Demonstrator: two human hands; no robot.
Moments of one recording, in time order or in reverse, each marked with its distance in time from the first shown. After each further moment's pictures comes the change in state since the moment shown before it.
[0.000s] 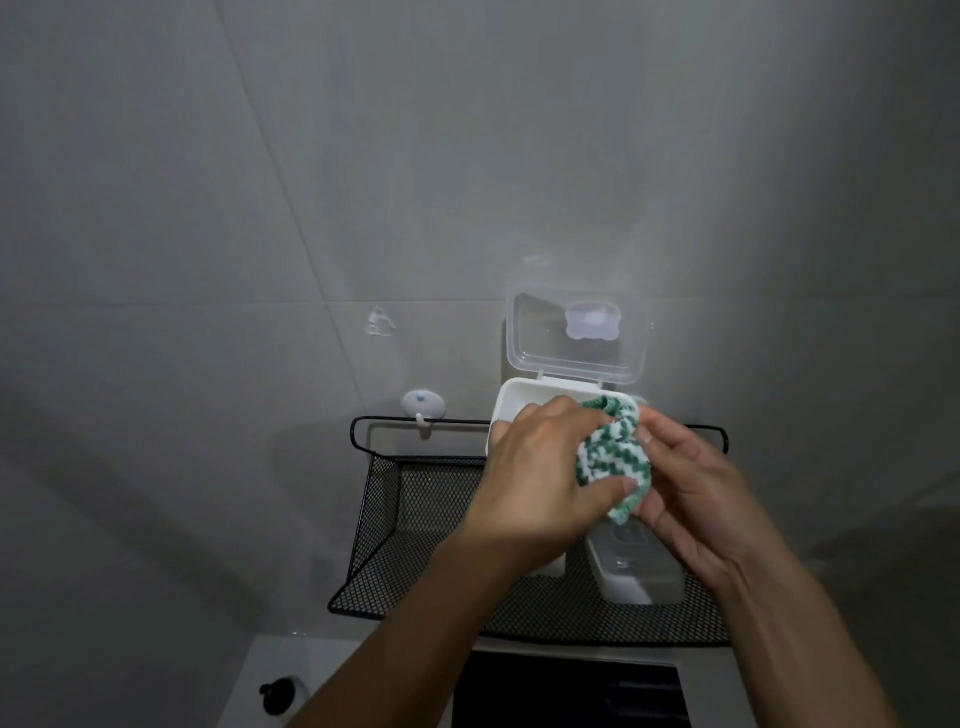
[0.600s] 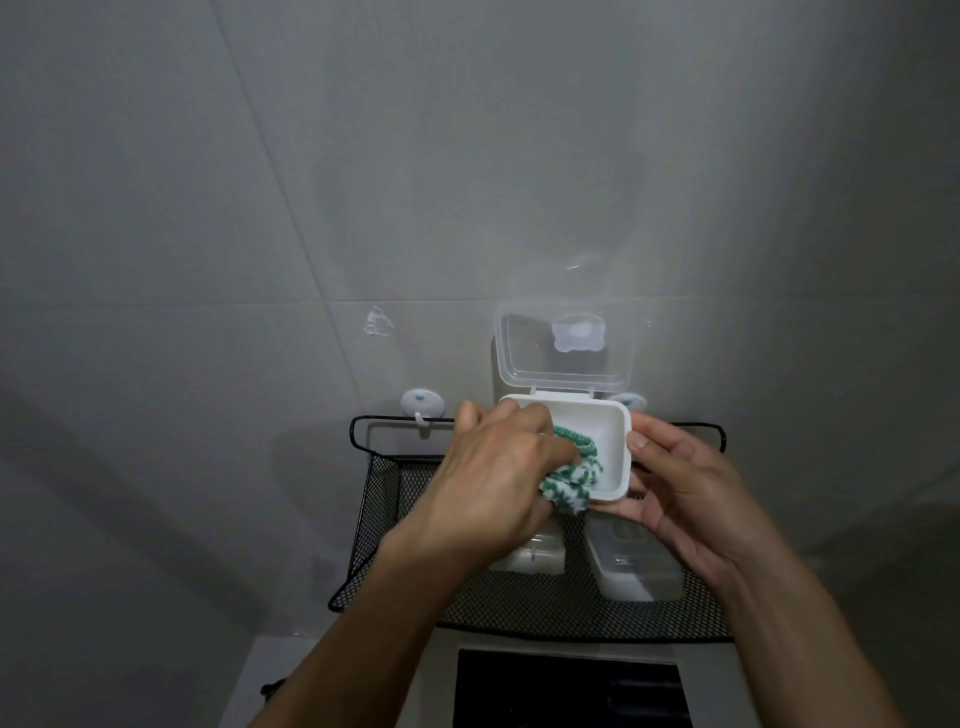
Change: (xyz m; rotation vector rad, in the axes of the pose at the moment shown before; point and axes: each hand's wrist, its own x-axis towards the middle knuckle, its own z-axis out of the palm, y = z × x) left_hand -0.009 -0.015 -0.026 0.401 -0.126 0.170; right_hand -0.001 0.000 -0.003 -0.075 0.020 0.062
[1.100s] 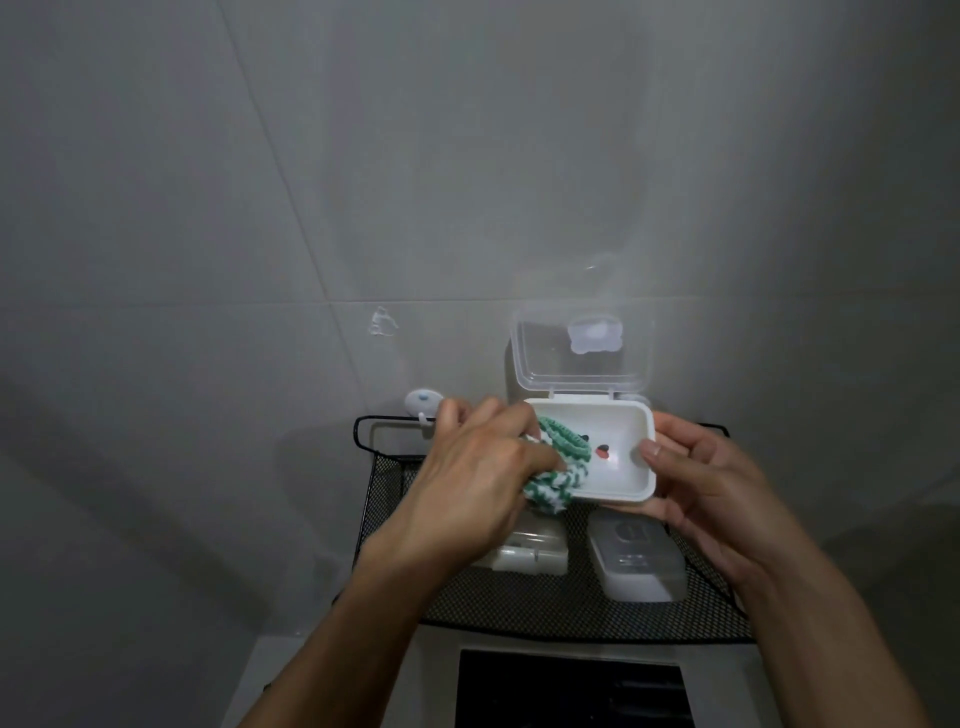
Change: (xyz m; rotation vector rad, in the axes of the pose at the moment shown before) left_hand -0.009 -0.014 0.002 0.050 0.051 -0.001; right_hand -0.004 -0.011 -0.008 -0.086 0.005 -0.011
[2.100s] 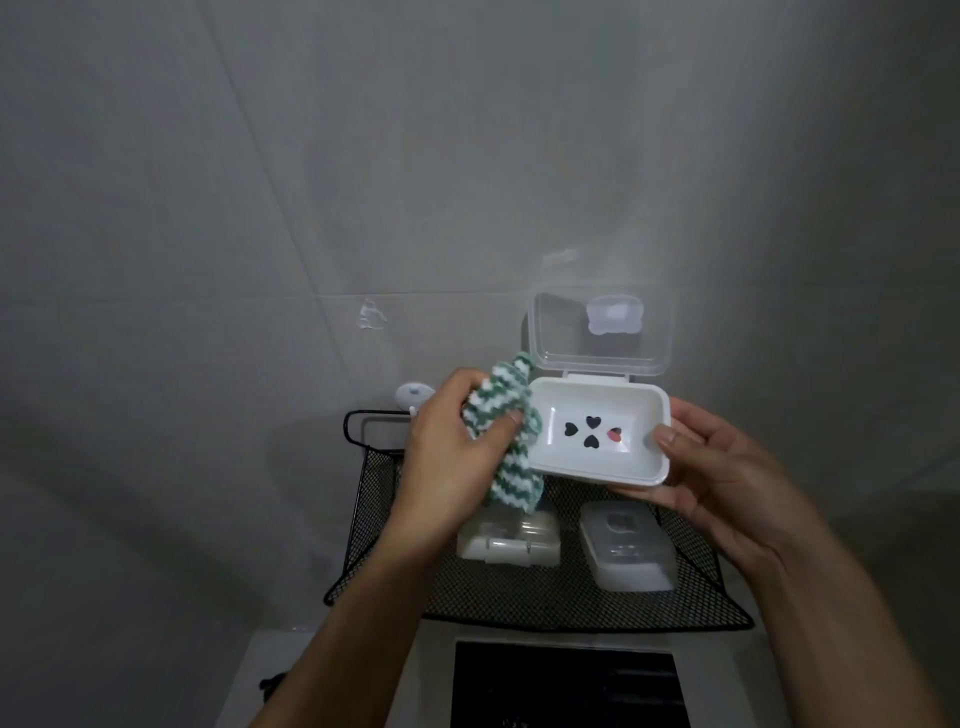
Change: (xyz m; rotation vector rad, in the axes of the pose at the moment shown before) left_hand 0.007 -0.007 0.025 -0.892 0.357 -0.530; right_hand -0.008 -0.013 -0.003 0.052 0.074 0.001
